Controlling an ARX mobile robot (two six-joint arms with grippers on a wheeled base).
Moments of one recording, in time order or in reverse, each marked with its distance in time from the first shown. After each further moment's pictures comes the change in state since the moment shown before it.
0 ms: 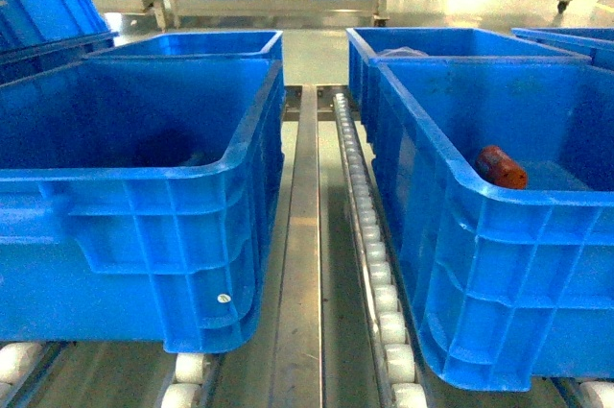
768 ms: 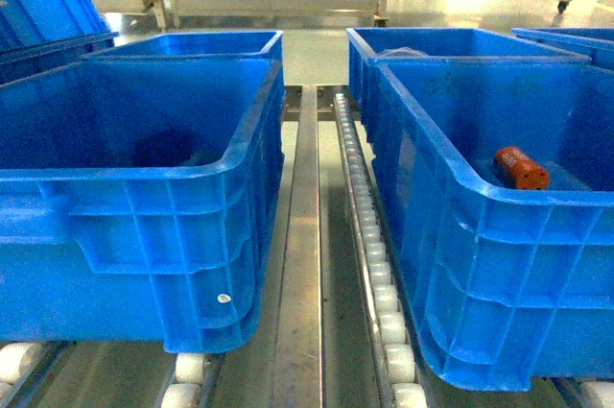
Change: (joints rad) left arm 0.000 0.000 0.000 0.000 0.000 0.002; right arm 0.000 0.000 0.000 0.000 0.000 0.000
